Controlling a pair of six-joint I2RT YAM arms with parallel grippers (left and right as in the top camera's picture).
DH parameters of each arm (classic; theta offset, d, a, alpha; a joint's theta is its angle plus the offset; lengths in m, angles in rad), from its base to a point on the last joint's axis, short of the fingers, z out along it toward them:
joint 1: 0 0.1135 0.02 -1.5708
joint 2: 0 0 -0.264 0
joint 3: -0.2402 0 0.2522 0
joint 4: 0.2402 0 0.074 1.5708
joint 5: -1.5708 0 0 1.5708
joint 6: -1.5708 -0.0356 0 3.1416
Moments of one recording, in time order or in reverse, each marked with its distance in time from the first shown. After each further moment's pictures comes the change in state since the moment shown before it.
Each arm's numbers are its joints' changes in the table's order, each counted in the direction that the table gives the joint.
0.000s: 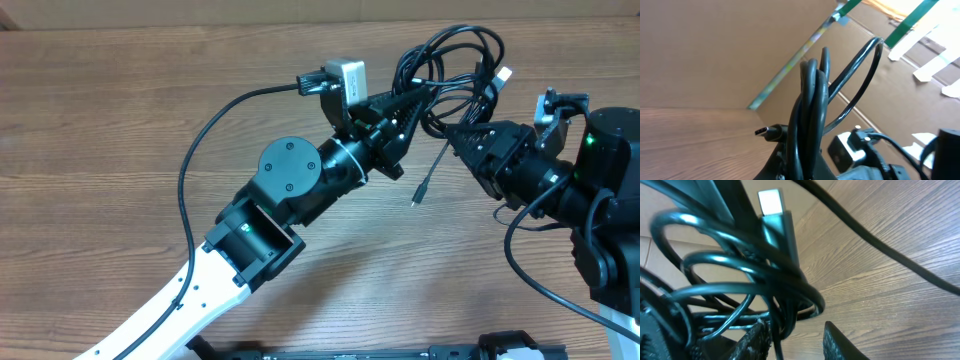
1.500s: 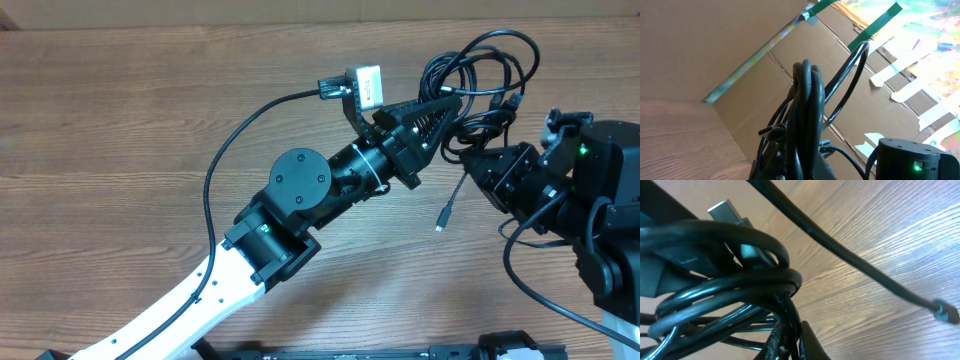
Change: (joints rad) left arm -0.039 0.038 0.017 -0.171 -0.069 0.163; right arm 0.001 -0.010 -0.014 0.186 -0.151 0.090
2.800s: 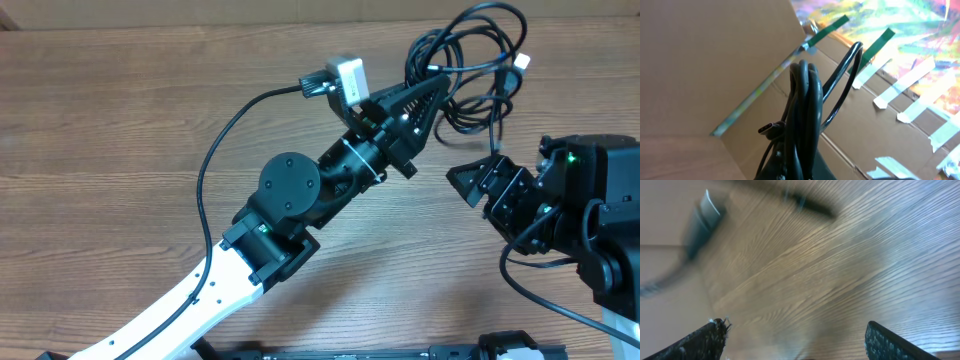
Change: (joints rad) left arm 0.000 -0.003 -0.001 -0.085 0.115 -0.079; right arm -0.001 0.008 -0.005 0.202 -0.001 0.048
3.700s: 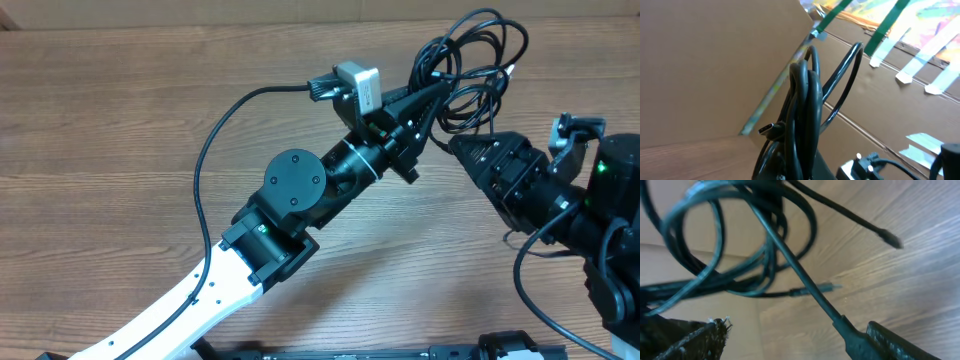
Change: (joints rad) left arm 0.001 -0.002 0.000 0.071 -0.025 -0.200; right arm 0.000 -0.066 0.002 -0.265 0.071 -0.114
